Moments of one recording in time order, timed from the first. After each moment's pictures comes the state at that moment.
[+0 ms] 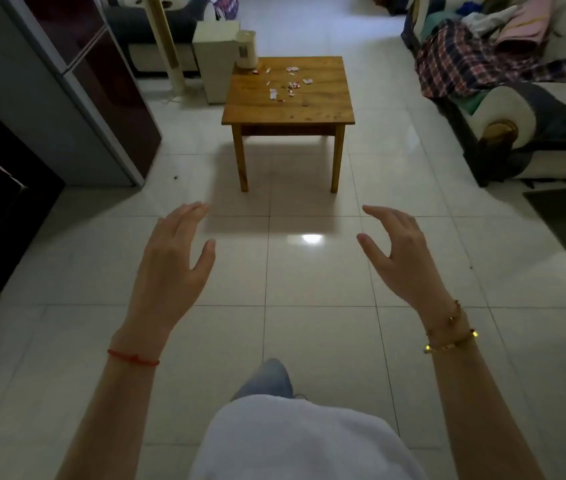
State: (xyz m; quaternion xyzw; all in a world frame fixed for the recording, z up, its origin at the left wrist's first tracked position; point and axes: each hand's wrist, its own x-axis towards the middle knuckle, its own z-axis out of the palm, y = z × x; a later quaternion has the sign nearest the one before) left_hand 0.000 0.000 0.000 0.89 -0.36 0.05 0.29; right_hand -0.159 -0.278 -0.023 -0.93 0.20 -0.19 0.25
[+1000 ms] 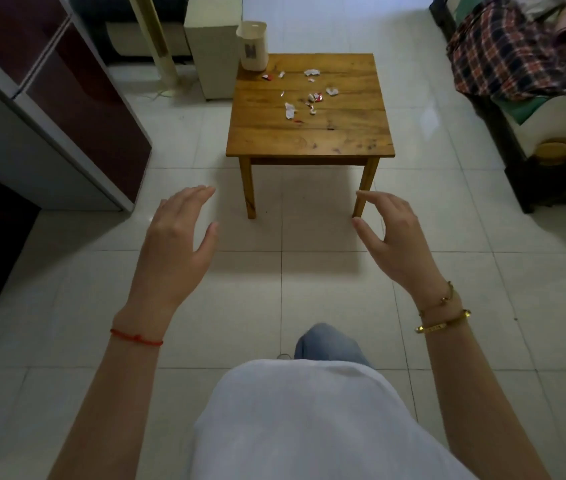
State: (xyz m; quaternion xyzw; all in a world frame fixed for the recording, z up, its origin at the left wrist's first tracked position) left_hand 0.416 -0.184 -0.015 0.90 -0.34 0.00 0.28; right_hand 0.263 -0.453 -0.044 -0.93 0.21 -0.16 0.27
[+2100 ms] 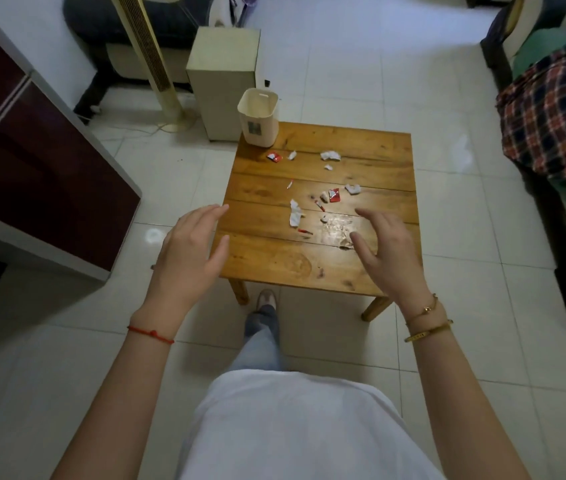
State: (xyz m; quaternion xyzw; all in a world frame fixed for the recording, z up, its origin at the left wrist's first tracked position) left_hand 0.853 -0.532 -0.059 0.92 -0.30 -0.02 0.26; right_hand 0.717 -0.803 -0.075 -0.94 0.18 -0.14 0.27
